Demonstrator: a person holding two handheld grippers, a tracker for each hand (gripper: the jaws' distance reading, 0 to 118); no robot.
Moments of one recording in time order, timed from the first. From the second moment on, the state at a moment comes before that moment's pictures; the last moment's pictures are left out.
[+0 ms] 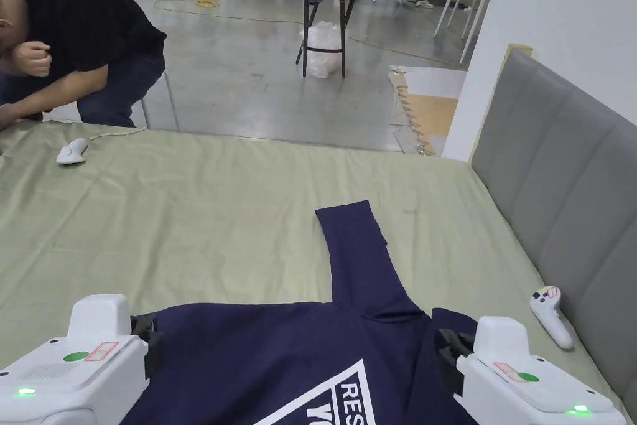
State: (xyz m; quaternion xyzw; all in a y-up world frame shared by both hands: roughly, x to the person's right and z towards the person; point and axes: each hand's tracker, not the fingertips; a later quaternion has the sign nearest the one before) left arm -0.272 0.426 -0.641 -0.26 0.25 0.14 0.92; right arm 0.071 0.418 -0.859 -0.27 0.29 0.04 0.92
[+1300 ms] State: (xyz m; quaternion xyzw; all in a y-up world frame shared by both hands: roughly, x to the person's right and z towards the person) left arm -0.311 0.410 -0.704 -0.27 0.21 0.11 0.93; right arm -0.102 0.428 -1.100 -0.24 0.35 0.06 0.91
